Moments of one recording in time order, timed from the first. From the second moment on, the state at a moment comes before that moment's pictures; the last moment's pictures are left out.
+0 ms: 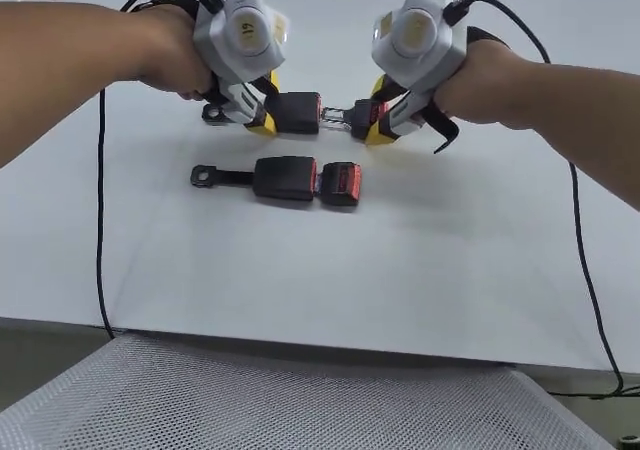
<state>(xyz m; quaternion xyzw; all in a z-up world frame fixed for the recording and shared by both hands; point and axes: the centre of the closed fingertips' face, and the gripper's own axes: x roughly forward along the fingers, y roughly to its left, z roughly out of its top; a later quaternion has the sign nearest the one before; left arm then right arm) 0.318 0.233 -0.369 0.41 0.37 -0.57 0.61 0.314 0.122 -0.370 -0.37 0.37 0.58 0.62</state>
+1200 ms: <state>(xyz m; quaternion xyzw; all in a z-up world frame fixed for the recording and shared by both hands) 0.321 0.235 -0.370 0.41 0.37 -0.56 0.61 0.307 0.015 -0.376 -0.41 0.41 0.55 0.60</state>
